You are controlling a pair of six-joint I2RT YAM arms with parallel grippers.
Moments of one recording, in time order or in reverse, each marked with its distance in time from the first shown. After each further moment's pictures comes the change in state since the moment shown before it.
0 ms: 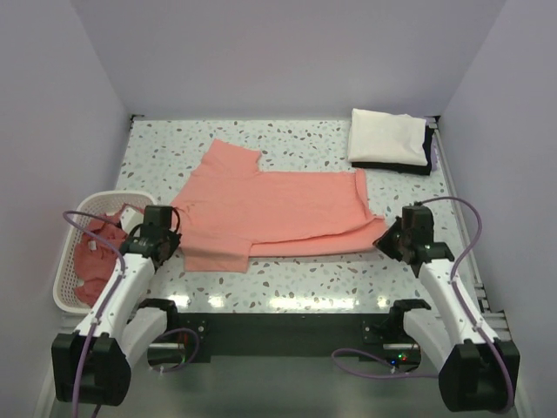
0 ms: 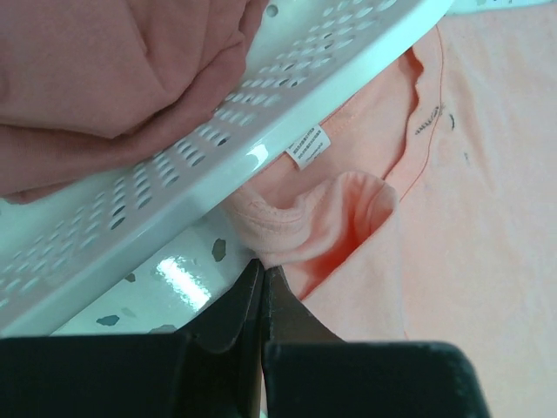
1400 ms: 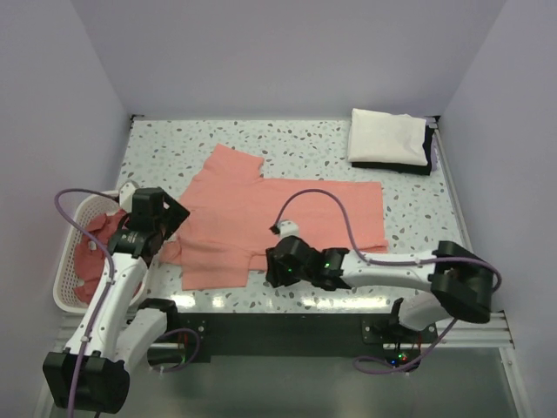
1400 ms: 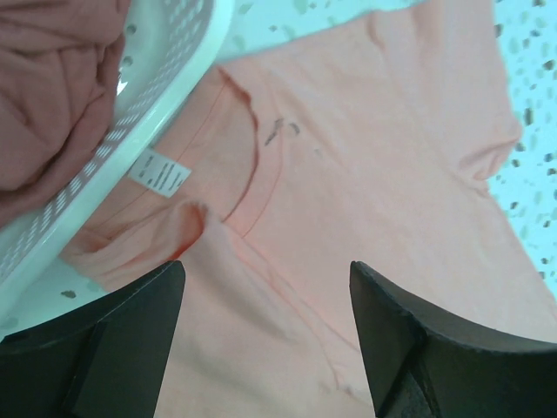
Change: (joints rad) left arm -0.020 -0.070 0.147 -0.027 0.123 0.164; right arm 1.101 0.471 0.201 0.351 0.180 0.048
